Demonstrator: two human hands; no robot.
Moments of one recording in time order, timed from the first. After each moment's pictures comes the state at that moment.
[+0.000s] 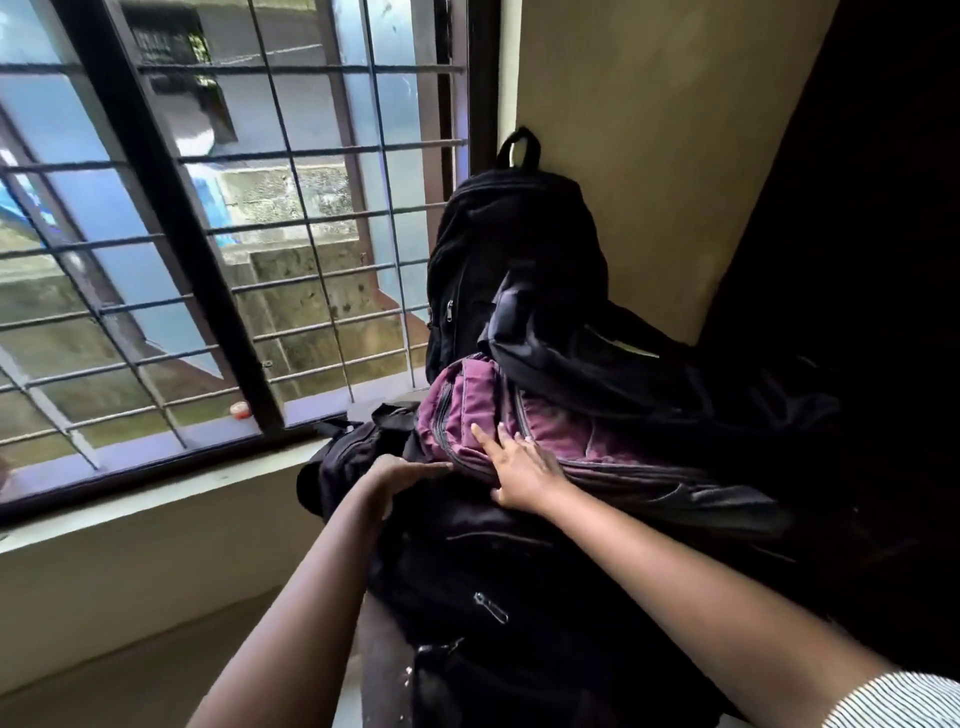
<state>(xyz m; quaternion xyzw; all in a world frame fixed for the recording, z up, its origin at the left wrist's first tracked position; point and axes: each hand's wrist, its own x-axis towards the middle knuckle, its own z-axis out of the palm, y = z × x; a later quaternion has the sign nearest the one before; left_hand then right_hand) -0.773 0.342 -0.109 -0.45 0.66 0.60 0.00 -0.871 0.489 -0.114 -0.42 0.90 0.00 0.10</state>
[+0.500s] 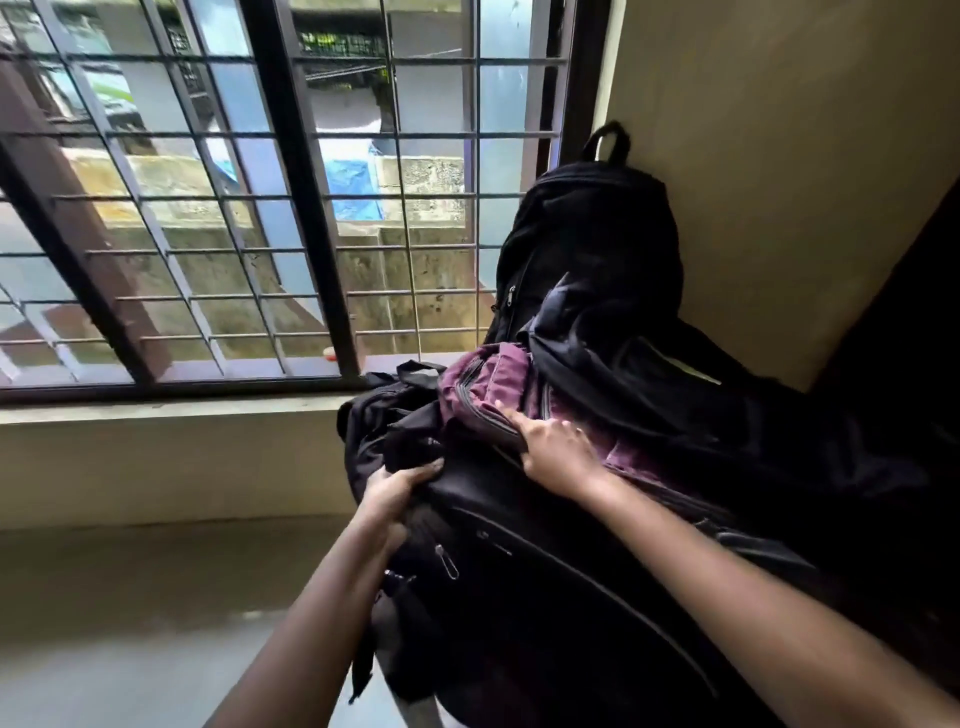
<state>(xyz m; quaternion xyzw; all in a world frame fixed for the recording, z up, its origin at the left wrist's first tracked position) -0.721 0.460 -0.106 -0.47 0.38 0.74 -0.28 -0.882 0.554 -0.070 -0.55 0.83 -0.08 0.04</state>
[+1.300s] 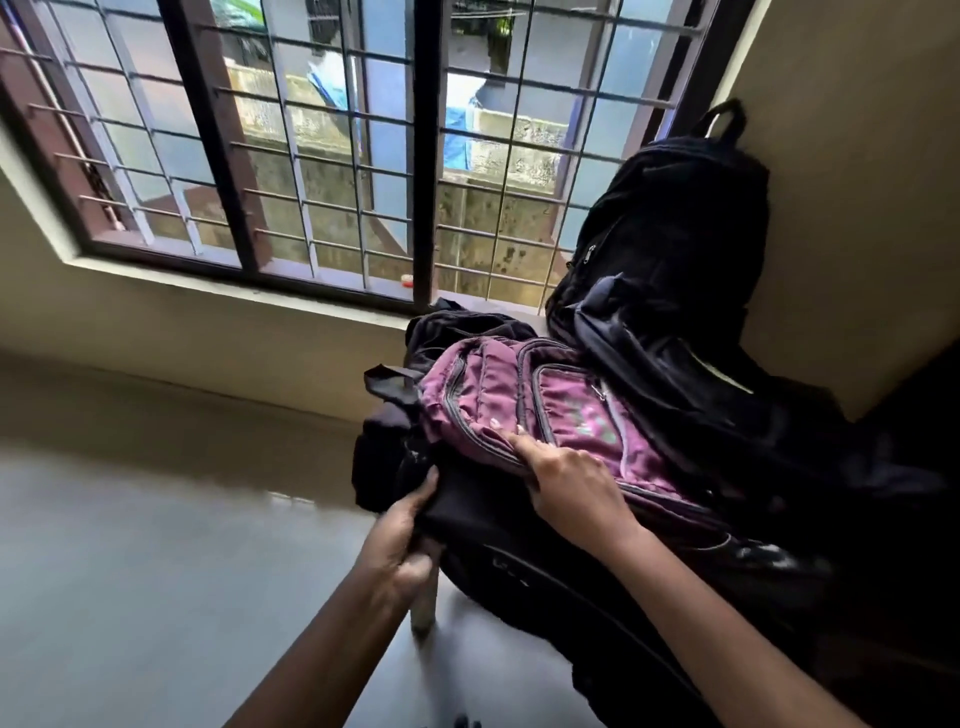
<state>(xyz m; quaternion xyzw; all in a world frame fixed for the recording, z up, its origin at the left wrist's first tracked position) -0.608 0.603 -0.120 -0.36 0.12 0.85 -0.35 -0.759 0.665 -0.062 -0.66 0.74 -0.10 0.04</state>
